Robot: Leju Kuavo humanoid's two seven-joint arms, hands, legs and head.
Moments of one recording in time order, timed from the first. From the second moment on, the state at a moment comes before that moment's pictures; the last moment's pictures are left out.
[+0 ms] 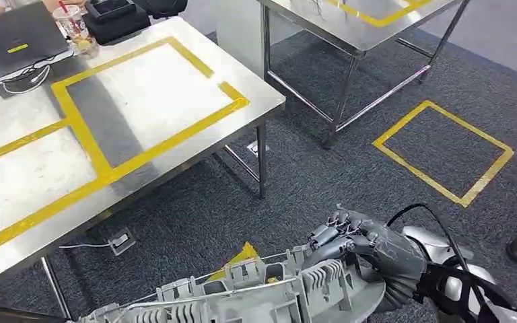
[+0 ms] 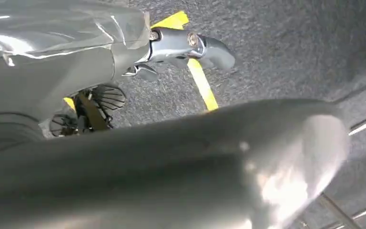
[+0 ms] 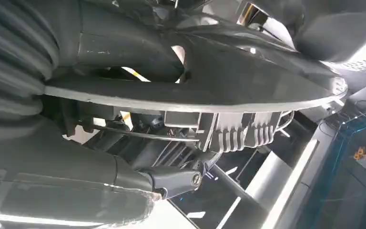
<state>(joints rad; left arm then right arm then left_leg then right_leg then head) -0.01 -0.35 1.57 -1.11 -0.82 -1.03 -0.33 -0.24 -0.33 0.41 -2.08 -0.11 0.67 -0.47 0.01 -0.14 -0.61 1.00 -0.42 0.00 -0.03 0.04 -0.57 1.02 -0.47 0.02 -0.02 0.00</state>
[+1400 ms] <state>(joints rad) -0.02 -0.35 1.57 -1.12 -0.68 -1.00 -0.18 -0.24 -0.33 0.43 -2.11 -0.10 0.64 -0.41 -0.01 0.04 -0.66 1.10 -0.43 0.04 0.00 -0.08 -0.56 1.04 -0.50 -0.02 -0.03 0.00</state>
